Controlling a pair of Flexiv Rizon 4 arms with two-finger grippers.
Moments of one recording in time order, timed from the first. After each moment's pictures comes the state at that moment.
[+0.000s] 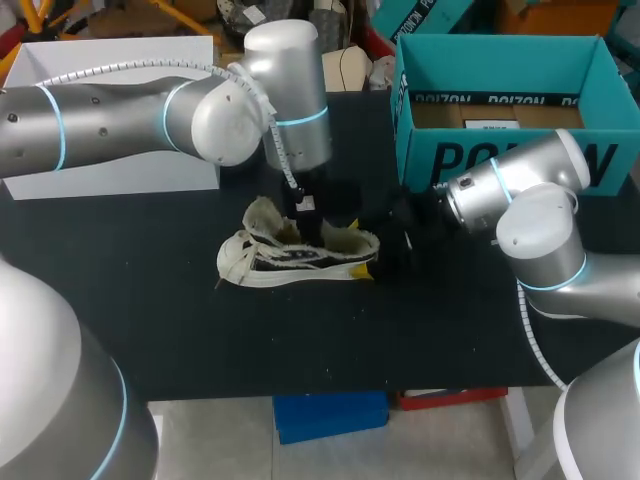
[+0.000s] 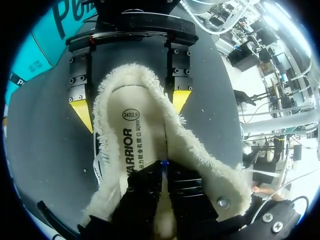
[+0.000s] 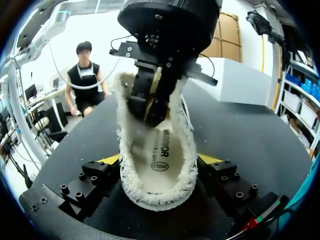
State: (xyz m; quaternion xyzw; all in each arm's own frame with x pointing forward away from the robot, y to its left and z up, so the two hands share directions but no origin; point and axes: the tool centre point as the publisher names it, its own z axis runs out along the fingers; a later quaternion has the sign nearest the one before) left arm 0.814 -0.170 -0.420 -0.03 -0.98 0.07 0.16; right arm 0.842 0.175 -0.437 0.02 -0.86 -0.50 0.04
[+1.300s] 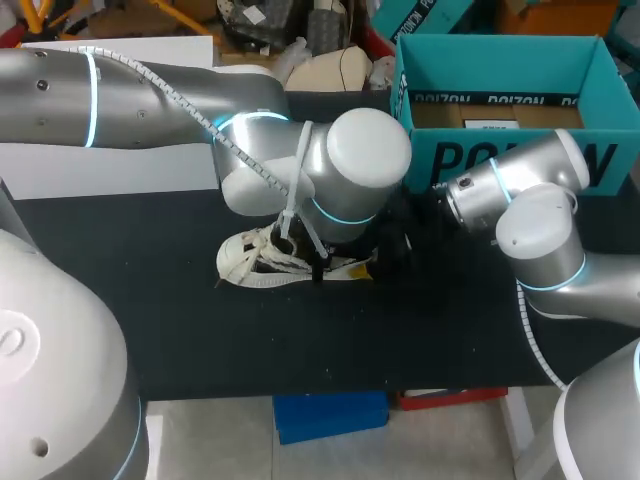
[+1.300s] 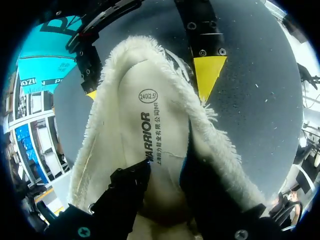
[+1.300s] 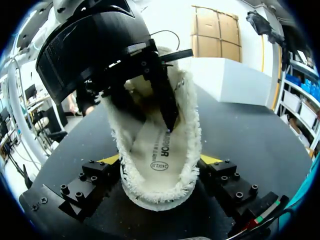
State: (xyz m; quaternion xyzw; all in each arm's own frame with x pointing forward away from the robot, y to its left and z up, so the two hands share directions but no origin) left arm 0.835 -0.150 -0.426 0.00 -0.98 -0.11 -0.15; right arm 0.842 0.175 -0.437 0.02 -0.86 -0.50 0.04
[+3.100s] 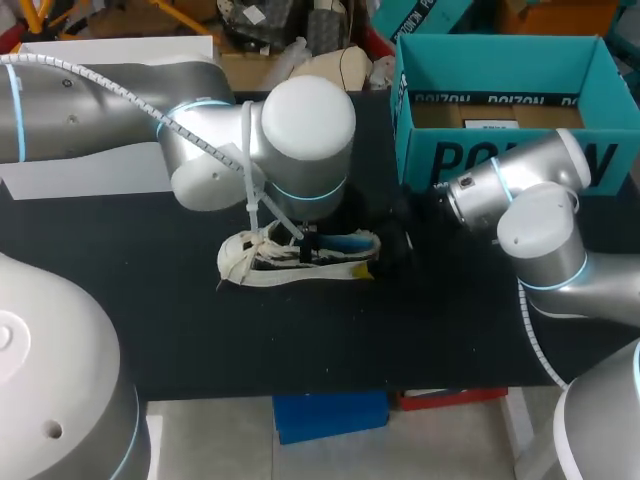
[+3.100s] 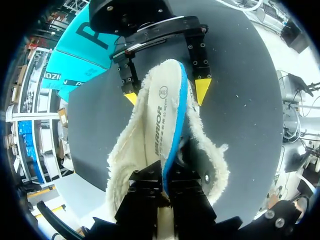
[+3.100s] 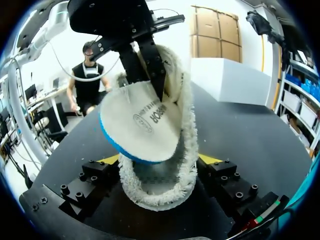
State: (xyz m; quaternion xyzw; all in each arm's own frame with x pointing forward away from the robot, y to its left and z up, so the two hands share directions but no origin) left arm 0.837 -0.149 -0.375 0.00 -0.99 -0.01 -0.17; right arm 0.842 0.174 -0.436 0.02 -0.86 -0.50 0.04
